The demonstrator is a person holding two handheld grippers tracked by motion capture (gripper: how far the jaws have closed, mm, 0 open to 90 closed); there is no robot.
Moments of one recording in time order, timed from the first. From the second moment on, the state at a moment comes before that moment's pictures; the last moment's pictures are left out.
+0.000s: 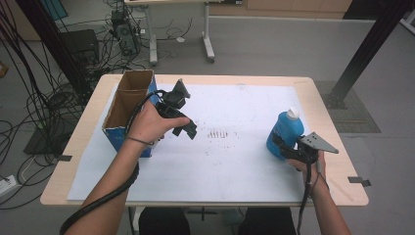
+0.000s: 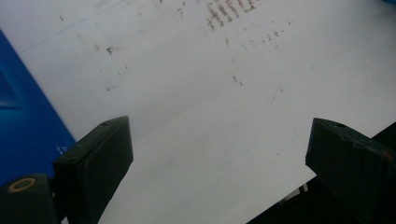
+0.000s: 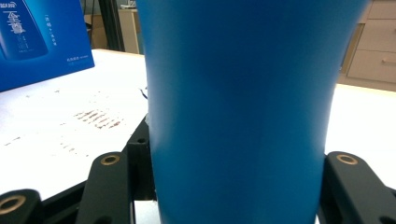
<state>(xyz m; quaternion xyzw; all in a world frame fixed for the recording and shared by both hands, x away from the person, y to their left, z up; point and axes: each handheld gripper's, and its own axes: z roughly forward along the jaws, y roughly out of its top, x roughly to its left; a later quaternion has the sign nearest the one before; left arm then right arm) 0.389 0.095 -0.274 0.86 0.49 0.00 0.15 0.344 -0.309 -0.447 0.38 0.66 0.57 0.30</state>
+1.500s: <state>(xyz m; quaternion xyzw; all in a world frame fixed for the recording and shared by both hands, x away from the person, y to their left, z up) 0.391 0.092 -0.274 0.86 0.48 0.00 0.15 0.343 -0.309 -0.448 0.38 0.66 0.57 0.31</state>
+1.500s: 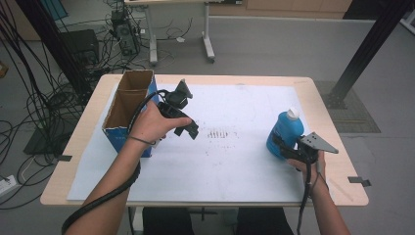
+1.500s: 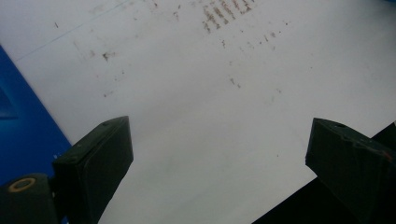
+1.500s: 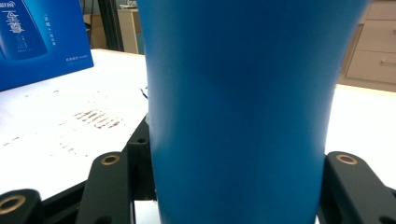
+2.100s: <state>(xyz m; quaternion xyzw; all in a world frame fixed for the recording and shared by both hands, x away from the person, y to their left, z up) 0.391 0.094 -0.274 0.86 0.48 0.01 0.15 0.342 -0.308 -0.448 0.38 0.66 0.57 0.31</state>
